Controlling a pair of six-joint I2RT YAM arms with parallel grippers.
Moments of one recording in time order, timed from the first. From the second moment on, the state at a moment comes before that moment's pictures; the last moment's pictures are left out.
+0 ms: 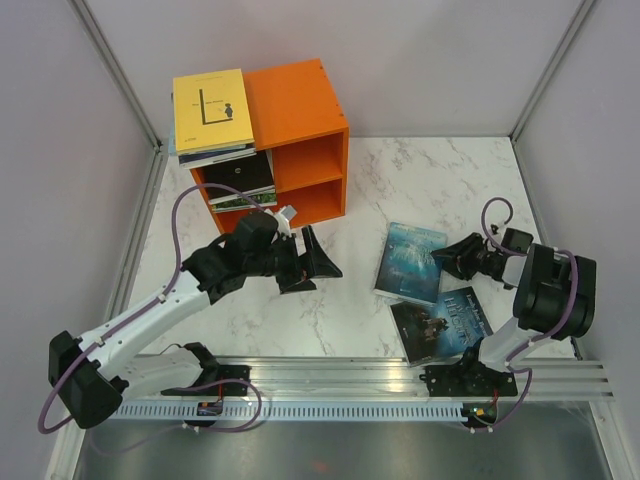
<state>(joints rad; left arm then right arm) -0.75 1.08 0.93 -0.49 0.36 -1.02 -0.39 1.65 0.53 0.15 -0.81 0.69</state>
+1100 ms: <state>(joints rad) -0.77 1.94 1.38 -0.39 0.13 -0.86 -0.17 1.44 0.56 -0.17 -0.66 0.59</state>
